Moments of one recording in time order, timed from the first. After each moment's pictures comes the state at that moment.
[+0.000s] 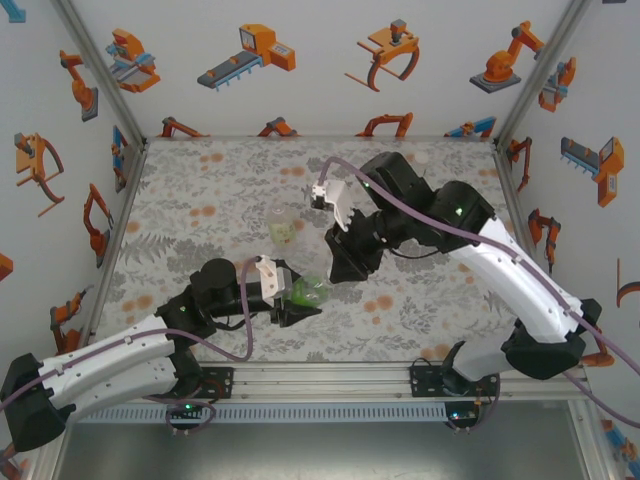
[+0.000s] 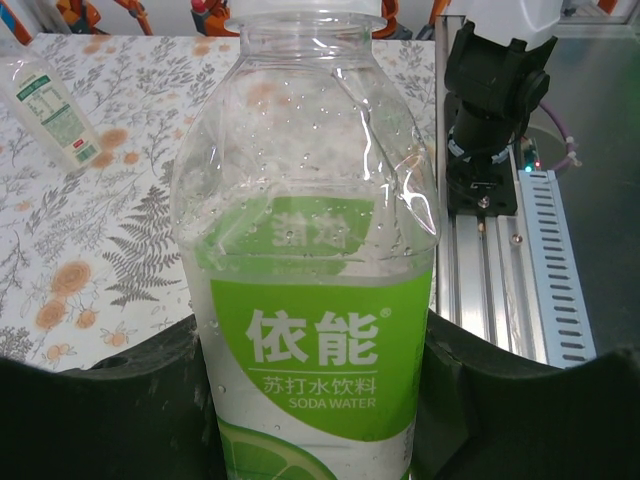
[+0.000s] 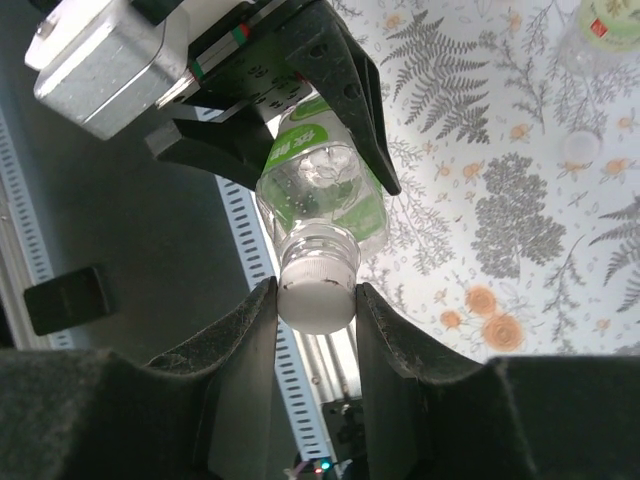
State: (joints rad) left arm -1.01 0.79 0.49 0.20 0.45 0.14; right arm 0.93 1.40 1.82 -1.27 -0.47 -0.10
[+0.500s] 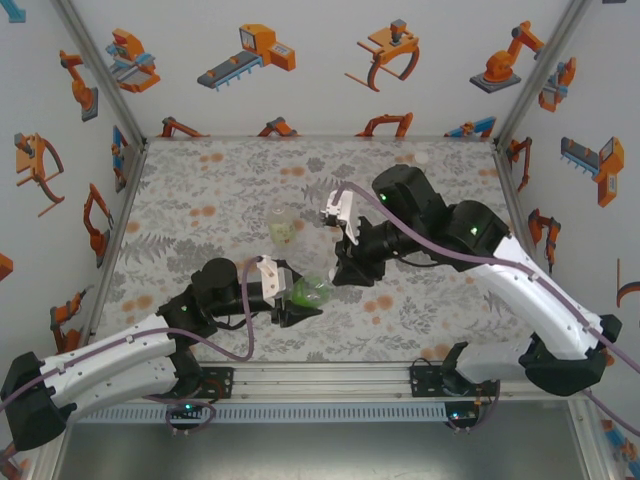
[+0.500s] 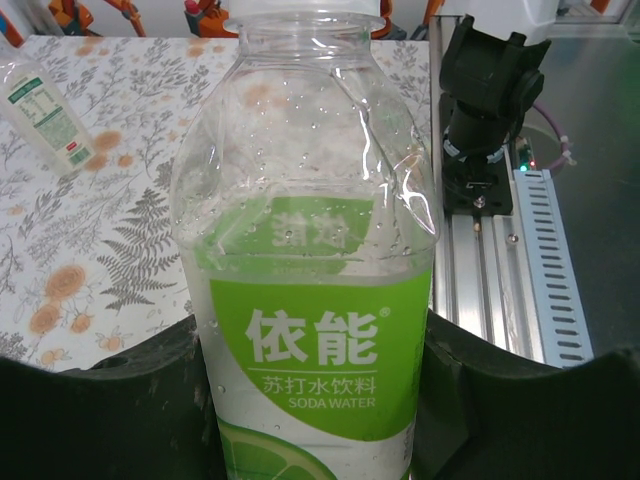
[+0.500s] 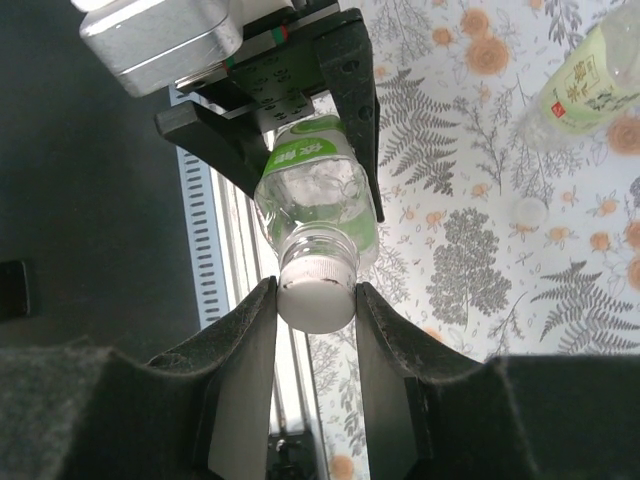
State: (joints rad) left arm -1.01 0.81 0.49 0.21 0.47 0.14; right arm 0.93 1.27 1.64 -1.10 -0.51 -0.25
